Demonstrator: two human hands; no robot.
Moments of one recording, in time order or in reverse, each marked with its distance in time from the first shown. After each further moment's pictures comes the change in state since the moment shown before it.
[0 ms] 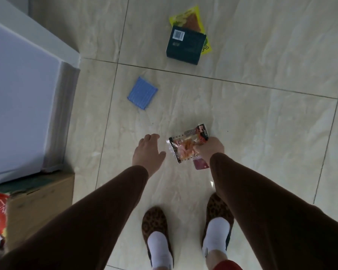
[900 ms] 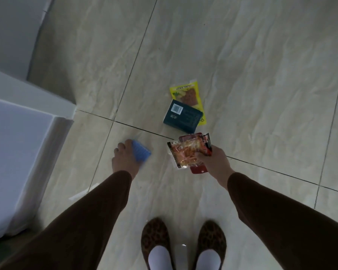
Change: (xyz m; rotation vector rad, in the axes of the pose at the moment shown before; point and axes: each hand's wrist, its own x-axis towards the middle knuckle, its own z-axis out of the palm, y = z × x) left_hand 0.188 0.003 -0.077 0.060 0.163 -0.262; right_hand 0.080 -0.142 -0.139 0.263 -0.106 -0.312
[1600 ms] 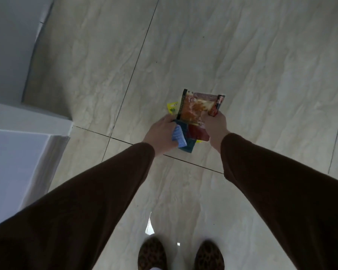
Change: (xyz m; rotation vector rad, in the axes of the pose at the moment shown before) left_hand 0.076 0.145 -0.077 -0.047 -0.062 0.629; right_hand 0.120 -0.117 -0.036 0.396 0.247 0.017
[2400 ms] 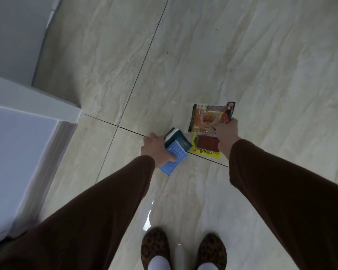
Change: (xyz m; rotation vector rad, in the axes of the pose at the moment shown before) left_hand -0.066 -0.019 0.041 -0.134 -0.163 -0.496; right_hand -0.016 0.037 -0.007 0.078 0.102 0.194
